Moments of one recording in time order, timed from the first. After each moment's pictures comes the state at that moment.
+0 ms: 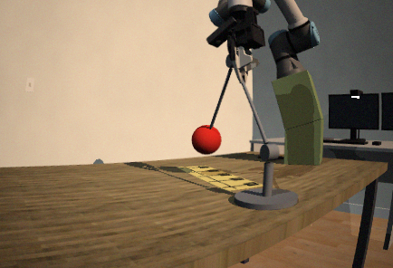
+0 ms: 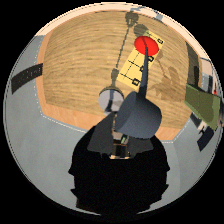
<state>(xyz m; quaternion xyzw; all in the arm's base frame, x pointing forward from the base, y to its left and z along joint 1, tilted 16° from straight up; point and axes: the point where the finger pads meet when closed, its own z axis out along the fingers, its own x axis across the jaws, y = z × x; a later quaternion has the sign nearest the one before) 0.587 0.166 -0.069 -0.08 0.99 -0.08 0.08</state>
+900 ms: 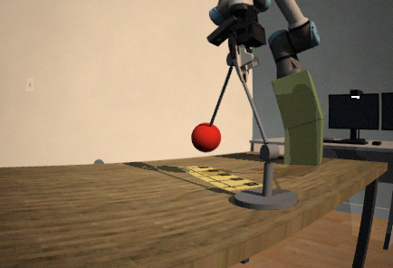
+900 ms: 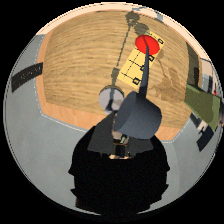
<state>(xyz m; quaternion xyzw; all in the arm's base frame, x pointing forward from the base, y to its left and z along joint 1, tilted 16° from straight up) 0.588 0.172 -0.067 -0.08 0.99 -0.08 0.08</state>
